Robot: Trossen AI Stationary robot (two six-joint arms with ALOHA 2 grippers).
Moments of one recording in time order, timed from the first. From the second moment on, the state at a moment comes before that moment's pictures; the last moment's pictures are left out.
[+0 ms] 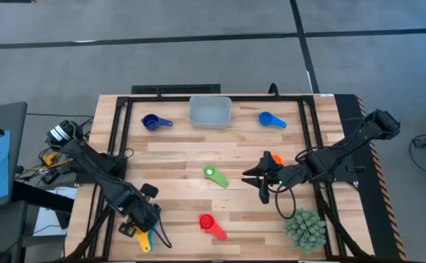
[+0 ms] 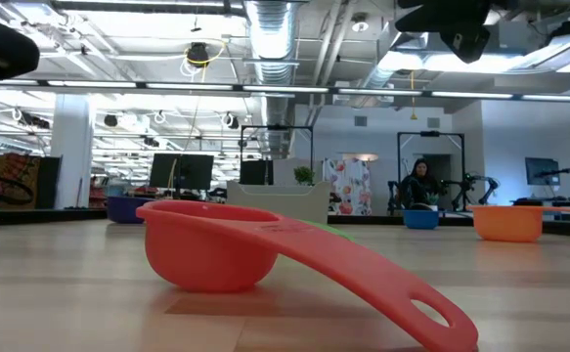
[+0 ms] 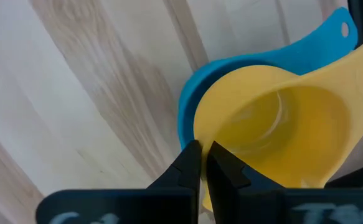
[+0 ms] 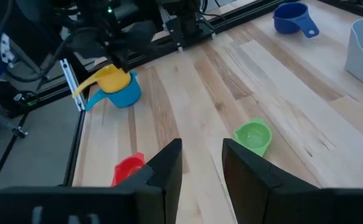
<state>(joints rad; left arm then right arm) -0.76 1.46 1.01 -0.87 0.05 -0.39 0.48 1.17 0.76 -0.05 0.50 0.61</state>
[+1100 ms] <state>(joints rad) -0.79 1.46 1.15 -1.06 -0.13 -0.79 0.48 1.17 0.76 -0.06 0.49 0.60</state>
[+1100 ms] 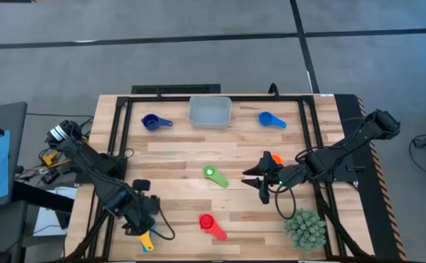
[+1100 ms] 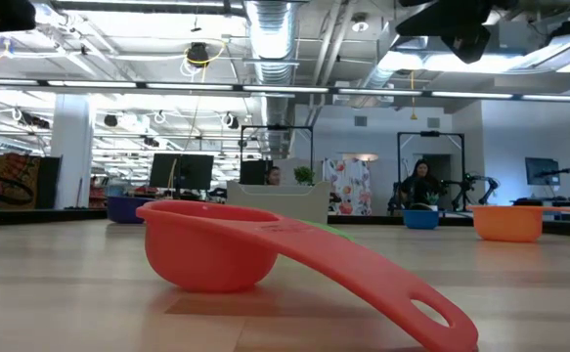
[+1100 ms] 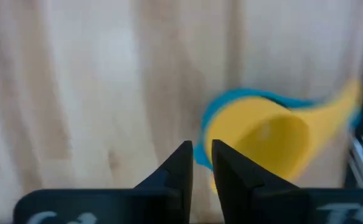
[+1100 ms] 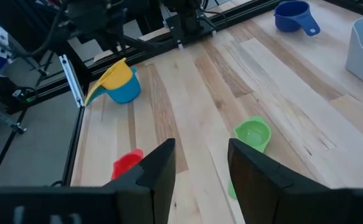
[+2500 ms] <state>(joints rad) -0.58 1.45 1.04 -1.00 -0.74 -0.76 0.51 1.17 0.76 -0.14 0.55 0.59</state>
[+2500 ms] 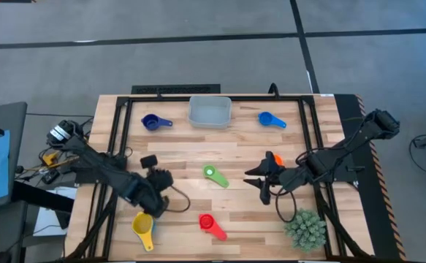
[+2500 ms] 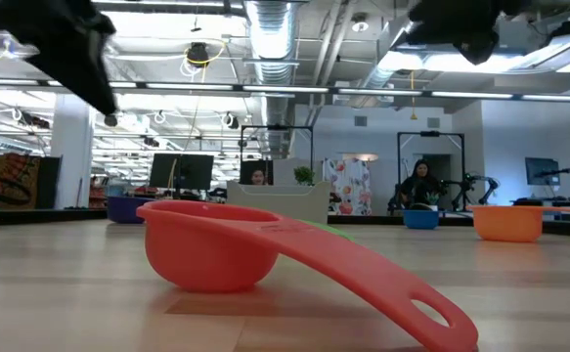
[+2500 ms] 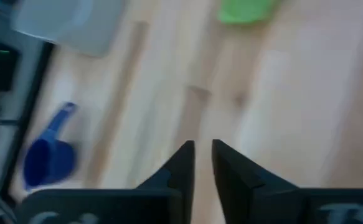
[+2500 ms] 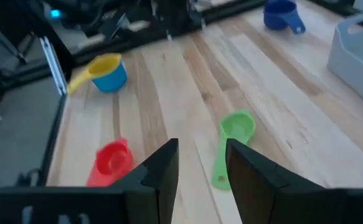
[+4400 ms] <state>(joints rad) 0.92 1.42 0.74 -0.50 -0.34 -0.16 0.42 1.27 0.77 -0.22 0.57 0.65</state>
